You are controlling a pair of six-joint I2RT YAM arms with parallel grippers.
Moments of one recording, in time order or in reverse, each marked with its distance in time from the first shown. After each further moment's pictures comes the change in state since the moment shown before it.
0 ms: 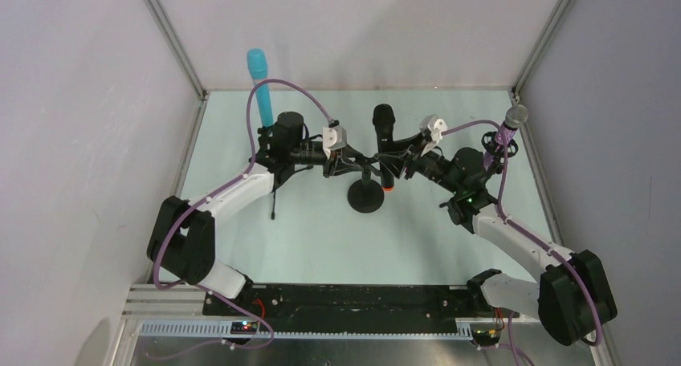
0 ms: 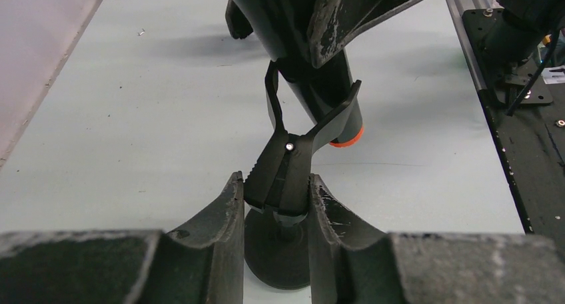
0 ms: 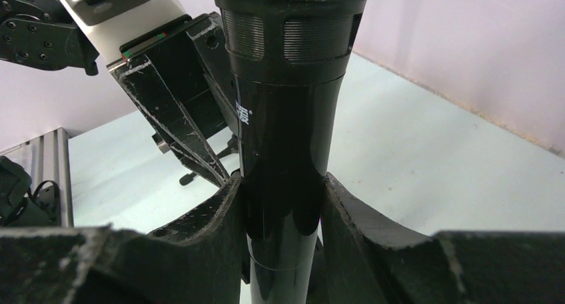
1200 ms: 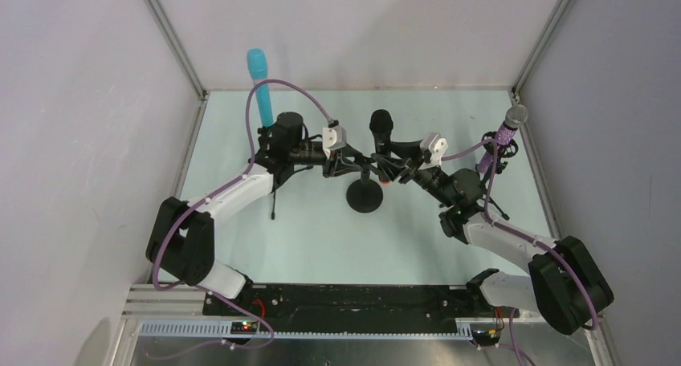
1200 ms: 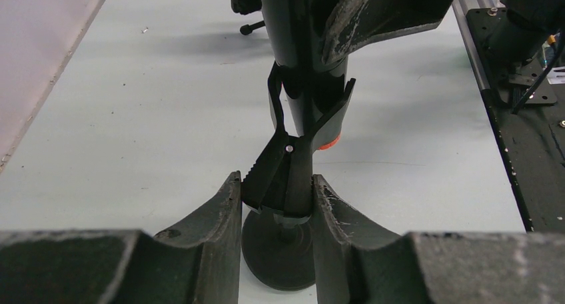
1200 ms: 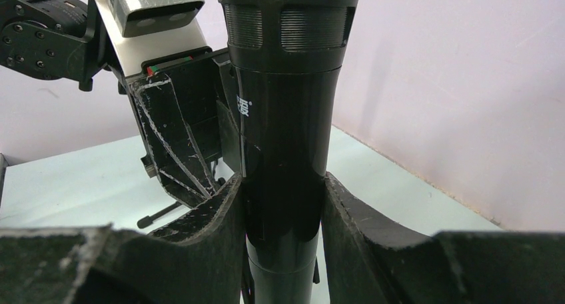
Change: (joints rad) left arm 0.000 -0.006 -0.003 -0.001 -0.013 -0.001; right arm 0.091 0.058 -0.149 0.436 0.137 -0.111
